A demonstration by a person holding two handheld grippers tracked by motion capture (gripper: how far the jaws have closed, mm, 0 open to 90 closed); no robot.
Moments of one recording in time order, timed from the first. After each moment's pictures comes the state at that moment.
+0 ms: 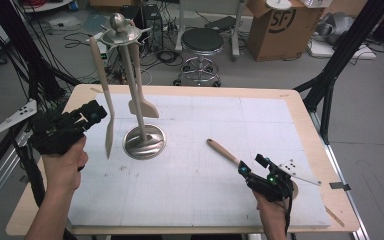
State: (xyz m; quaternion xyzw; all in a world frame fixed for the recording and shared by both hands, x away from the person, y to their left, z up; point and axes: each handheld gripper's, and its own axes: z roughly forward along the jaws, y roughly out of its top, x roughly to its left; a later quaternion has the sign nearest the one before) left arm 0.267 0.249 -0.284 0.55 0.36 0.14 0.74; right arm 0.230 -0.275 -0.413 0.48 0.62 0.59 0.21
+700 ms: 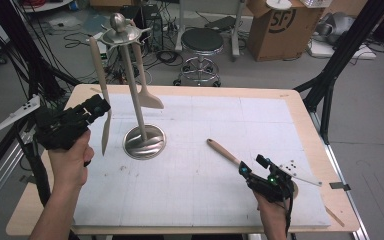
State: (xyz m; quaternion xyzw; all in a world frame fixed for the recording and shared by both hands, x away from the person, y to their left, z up) left arm 0.273 0.237 -0.275 0.53 0.36 0.14 0.75; right arm 0.229 -0.276 -0.413 0.48 0.62 0.59 0.21
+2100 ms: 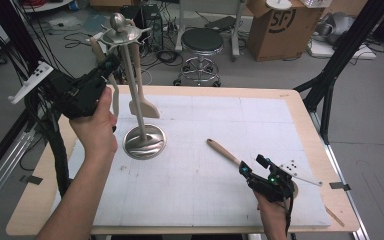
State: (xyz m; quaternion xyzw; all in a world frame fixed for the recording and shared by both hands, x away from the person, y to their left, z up) left arm 0.292 0.180 -0.210 0.45 0.39 0.23 0.77; right arm 0.230 -0.277 -0.415 0.48 0.61 0.59 0.20
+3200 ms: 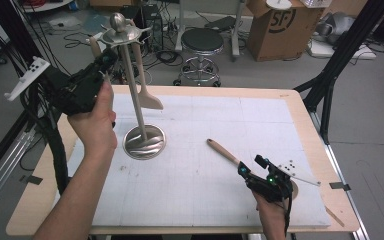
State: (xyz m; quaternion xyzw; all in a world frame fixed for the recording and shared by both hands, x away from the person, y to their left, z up) left arm 0.291 0.174 -0.204 0.44 0.39 0.25 0.77; right arm 0.229 -0.274 -0.415 0.48 0.62 0.59 0.20
